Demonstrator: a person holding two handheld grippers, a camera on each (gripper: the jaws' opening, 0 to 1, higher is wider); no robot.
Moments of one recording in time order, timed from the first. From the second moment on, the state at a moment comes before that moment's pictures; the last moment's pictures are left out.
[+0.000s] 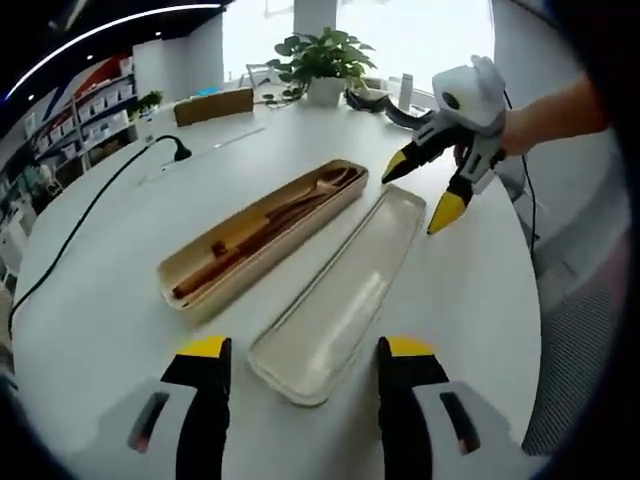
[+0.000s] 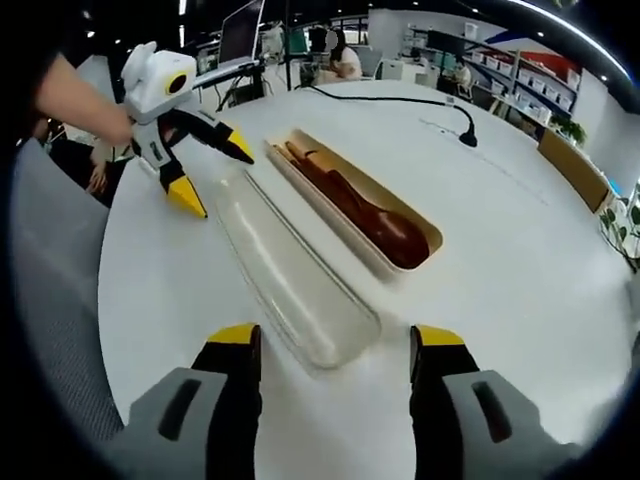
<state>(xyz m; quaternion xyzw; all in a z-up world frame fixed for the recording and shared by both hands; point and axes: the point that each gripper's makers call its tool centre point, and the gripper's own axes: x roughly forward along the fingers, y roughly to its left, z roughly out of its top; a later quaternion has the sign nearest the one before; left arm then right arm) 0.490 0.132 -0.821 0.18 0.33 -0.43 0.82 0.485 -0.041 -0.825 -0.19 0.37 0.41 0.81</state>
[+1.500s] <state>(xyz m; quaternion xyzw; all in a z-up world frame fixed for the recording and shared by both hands) 0.422 0.122 -0.816 0.22 0.38 -0.55 0.71 0.429 -0.025 -0.811 -0.32 0.36 0.43 0.77</state>
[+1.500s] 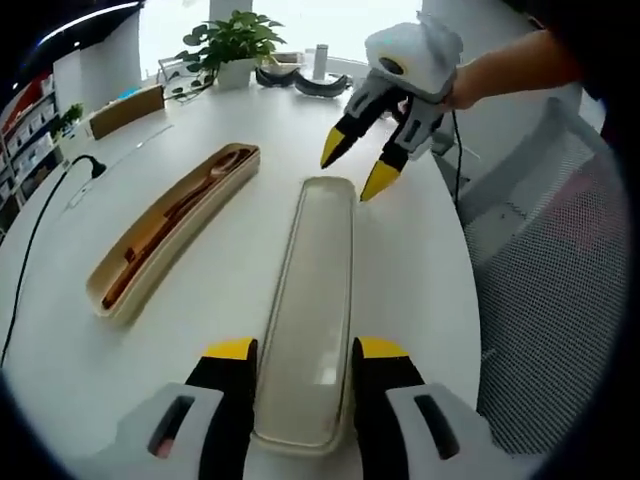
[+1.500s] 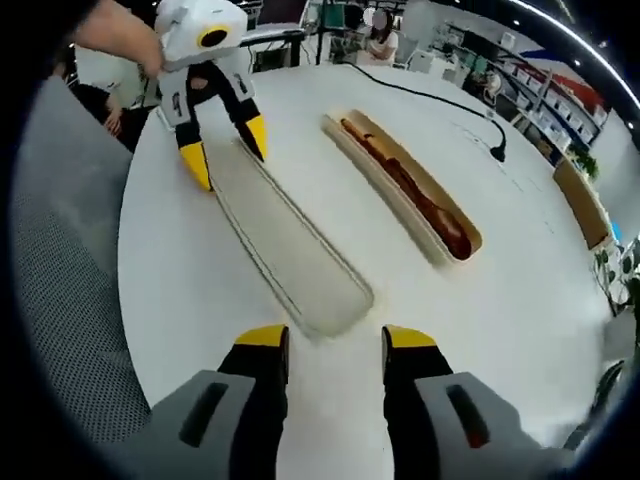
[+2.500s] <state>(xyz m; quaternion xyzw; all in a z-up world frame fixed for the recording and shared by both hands) 0.409 0.134 -0.815 0.23 0.40 -0.56 0.69 0.406 0.016 -0.798 -0.47 0.29 0.53 0.64</state>
